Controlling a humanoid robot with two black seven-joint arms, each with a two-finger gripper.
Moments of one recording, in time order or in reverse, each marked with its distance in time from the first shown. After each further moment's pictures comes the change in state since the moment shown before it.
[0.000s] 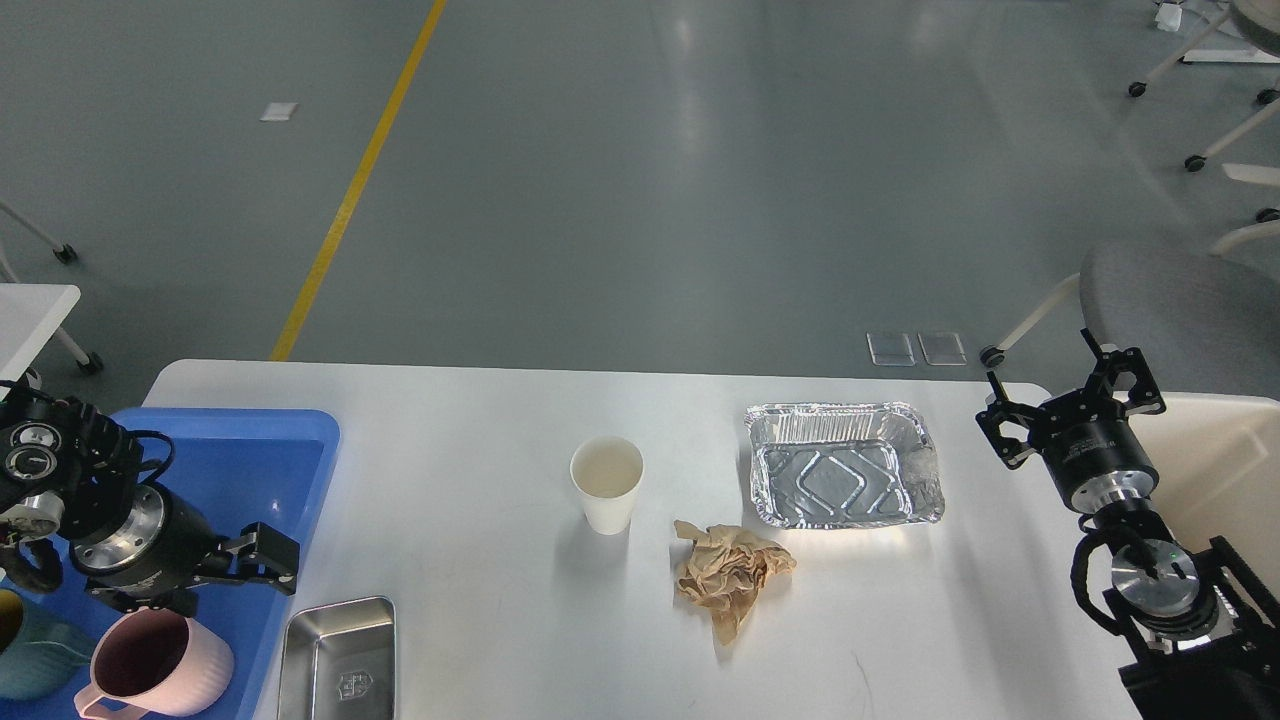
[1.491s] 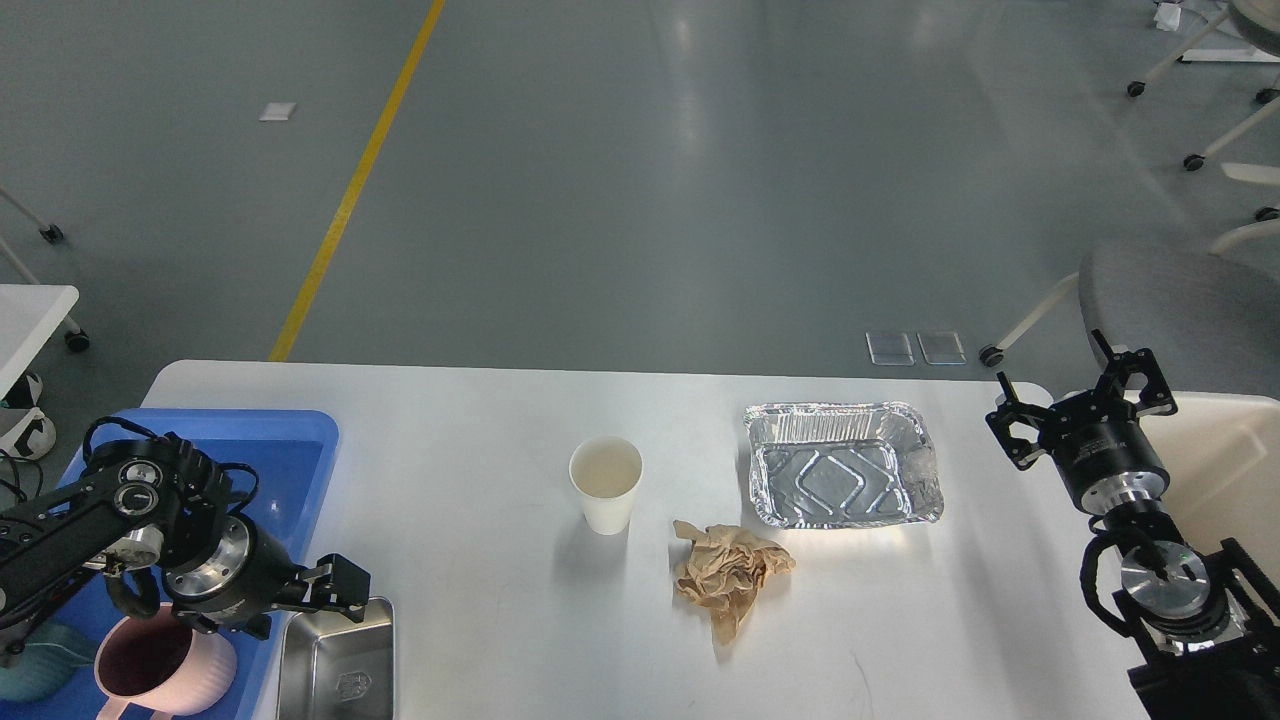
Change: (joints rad) left arm 0.028 -0.147 0.000 0.005 0.064 0.035 0.036; right arm -0.005 -0.012 0.008 0.000 0.000 0.000 0.000
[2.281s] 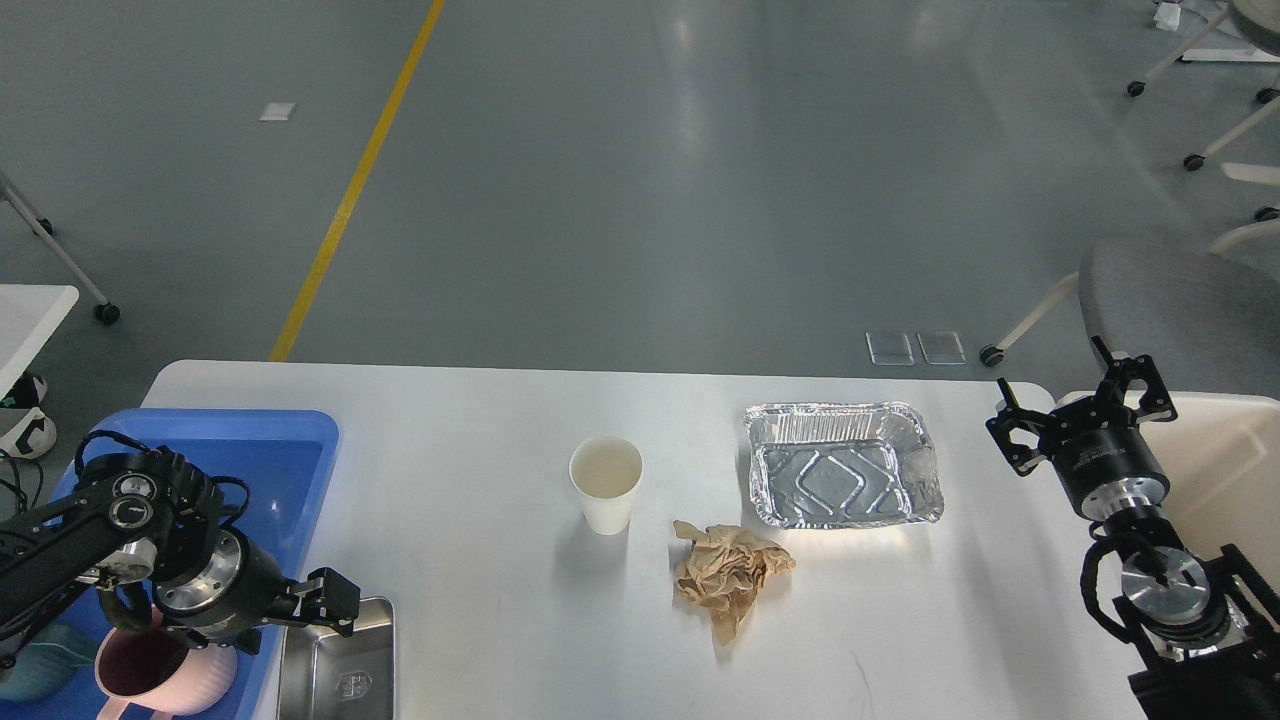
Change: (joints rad) left arm 0.031 0.004 0.001 0.001 0.007 0.005 0.003; right arm -0.010 0.001 0.001 0.000 0.000 0.000 0.002
